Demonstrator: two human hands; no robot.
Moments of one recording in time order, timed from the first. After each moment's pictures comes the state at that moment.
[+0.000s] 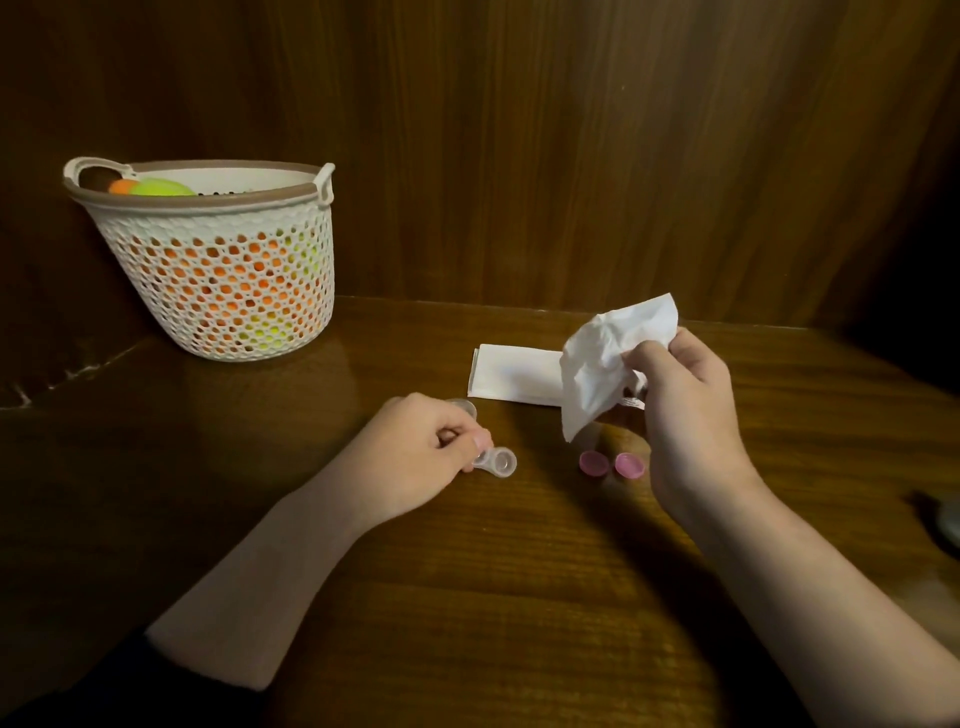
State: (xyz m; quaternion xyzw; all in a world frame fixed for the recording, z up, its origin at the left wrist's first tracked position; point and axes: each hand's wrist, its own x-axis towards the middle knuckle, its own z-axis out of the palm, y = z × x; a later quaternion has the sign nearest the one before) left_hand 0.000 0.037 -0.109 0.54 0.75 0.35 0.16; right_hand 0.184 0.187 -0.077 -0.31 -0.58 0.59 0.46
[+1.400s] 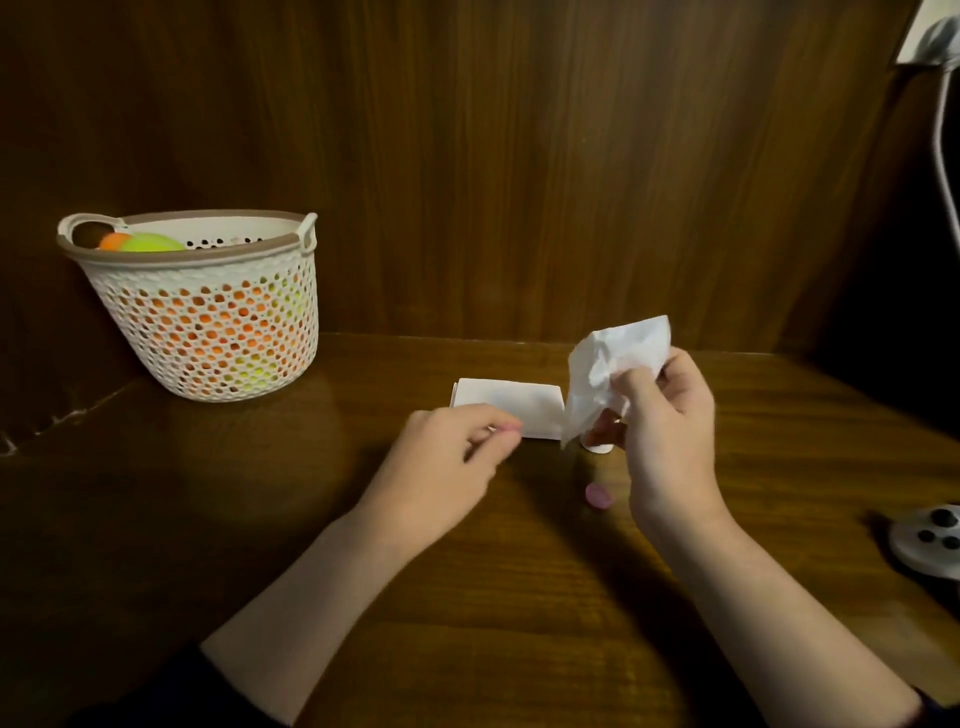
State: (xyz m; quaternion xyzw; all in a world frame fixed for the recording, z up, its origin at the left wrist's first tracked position) left_hand 0.043 0.068 -0.092 0.53 0.72 0.44 0.07; right_hand 0.196 0.194 -0.076 -0.28 -0.59 0.52 0.56
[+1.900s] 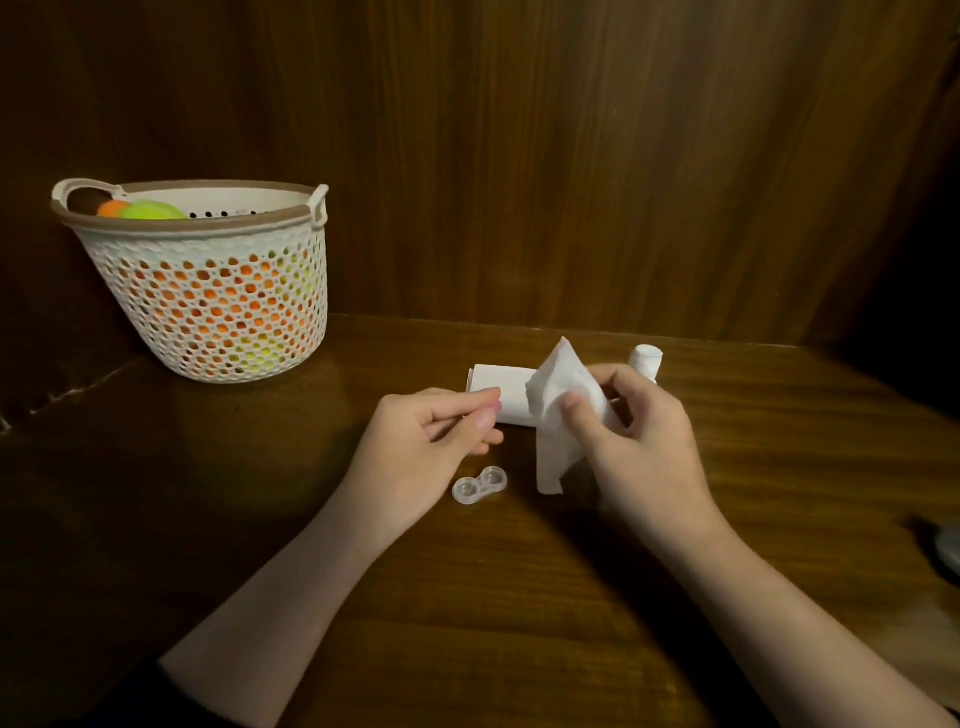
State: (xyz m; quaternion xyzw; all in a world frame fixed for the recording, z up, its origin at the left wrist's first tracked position) left_hand 0.017 0.051 -0.101 0.47 0.64 0.59 0.14; right_hand 0.181 0.180 -0.093 -0.27 -0.78 0.38 0.42
